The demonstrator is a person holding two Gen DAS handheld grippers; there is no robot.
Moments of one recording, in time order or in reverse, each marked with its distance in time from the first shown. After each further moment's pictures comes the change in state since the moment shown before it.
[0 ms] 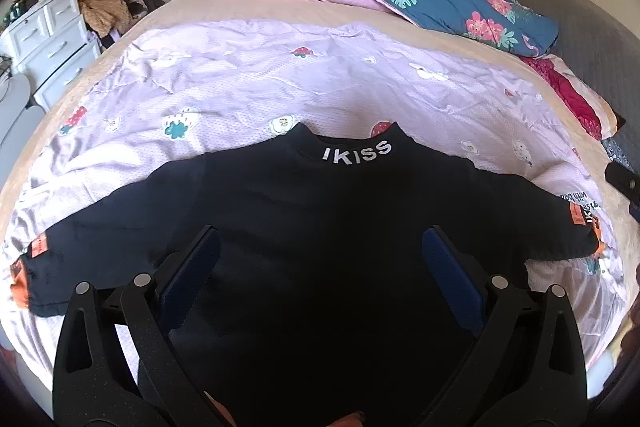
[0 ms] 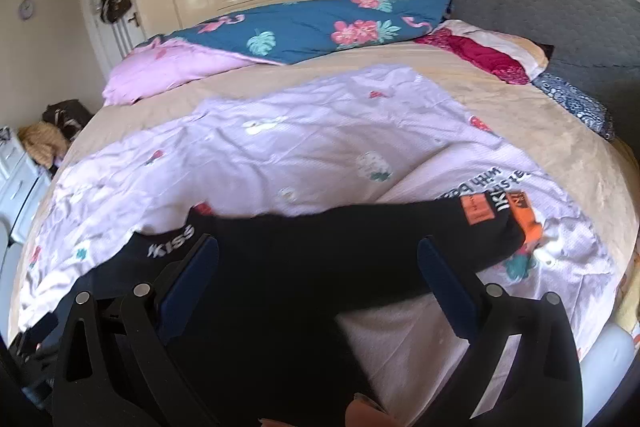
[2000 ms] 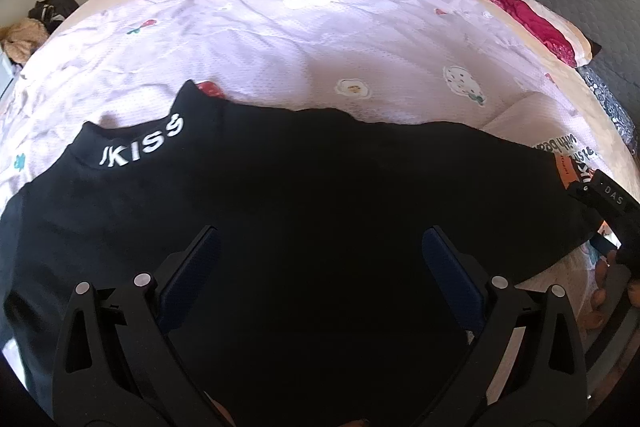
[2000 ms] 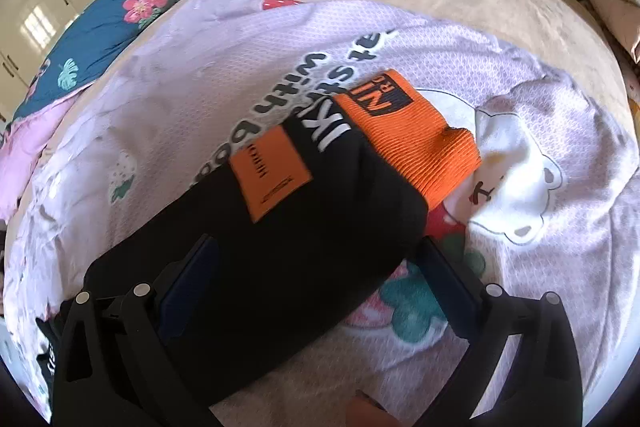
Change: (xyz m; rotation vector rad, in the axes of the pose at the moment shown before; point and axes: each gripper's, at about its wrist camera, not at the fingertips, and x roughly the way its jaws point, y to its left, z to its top) left arm 0.121 -0.175 -0.005 0.191 0.136 -0.119; right arm 0.159 -0.232 -0.039 0.510 0.214 -0.251
